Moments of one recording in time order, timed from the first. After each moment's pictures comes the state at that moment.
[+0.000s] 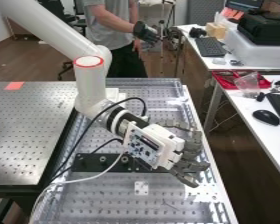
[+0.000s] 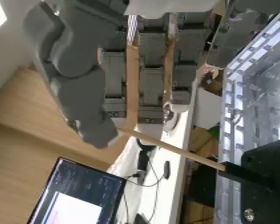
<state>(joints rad) 1.55 -2.28 -1.54 -2.52 -0.94 0.43</state>
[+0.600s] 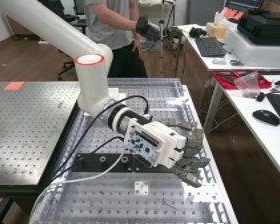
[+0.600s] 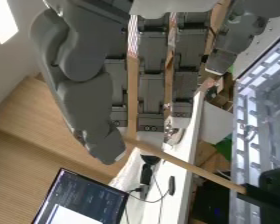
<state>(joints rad) 1.56 -2.28 -1.53 -2.48 -0.88 0.37</state>
